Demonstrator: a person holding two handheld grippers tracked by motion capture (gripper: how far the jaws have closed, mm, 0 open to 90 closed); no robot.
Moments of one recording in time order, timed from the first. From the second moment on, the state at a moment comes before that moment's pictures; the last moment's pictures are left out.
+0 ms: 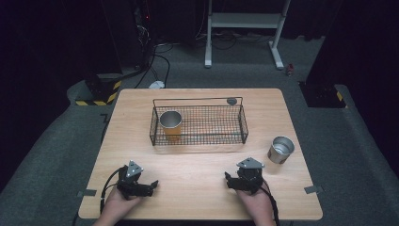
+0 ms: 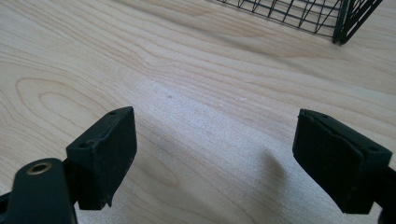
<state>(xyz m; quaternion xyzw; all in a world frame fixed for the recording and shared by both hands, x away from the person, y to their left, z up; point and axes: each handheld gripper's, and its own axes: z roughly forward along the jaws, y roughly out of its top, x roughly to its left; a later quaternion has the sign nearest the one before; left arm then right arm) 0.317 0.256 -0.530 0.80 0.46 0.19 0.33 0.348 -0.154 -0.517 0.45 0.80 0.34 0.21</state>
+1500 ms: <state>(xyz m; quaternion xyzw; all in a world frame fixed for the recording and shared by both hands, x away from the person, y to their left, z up) 0.317 0.254 -0.530 0.81 0.45 0.19 0.33 0.340 -0.212 -0.505 0.48 0.75 0.37 0.26</state>
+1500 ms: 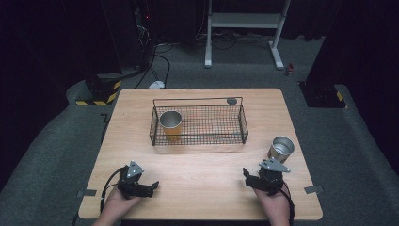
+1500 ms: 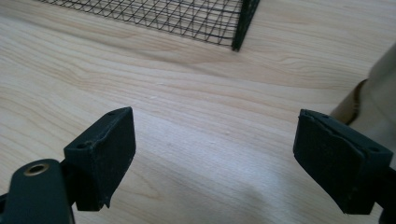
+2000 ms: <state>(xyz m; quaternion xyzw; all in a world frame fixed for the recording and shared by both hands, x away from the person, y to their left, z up) 0.317 0.254 -0.530 0.81 0.45 0.19 0.33 0.338 -0.239 -0.498 0.51 0.73 0.36 0.28</state>
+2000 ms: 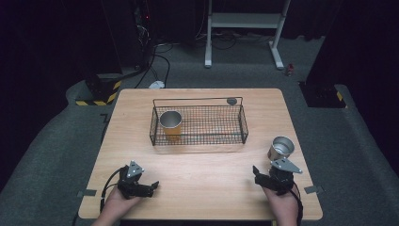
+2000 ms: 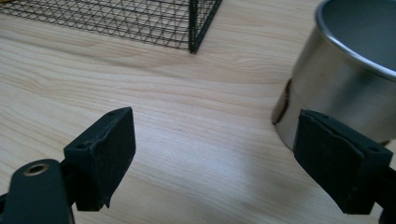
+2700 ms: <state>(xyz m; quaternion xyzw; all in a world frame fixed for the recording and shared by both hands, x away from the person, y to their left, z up) 0.317 0.254 -0.530 0.81 0.45 0.19 0.33 0.340 -0.283 -0.492 0.55 0.69 0.36 0.31</state>
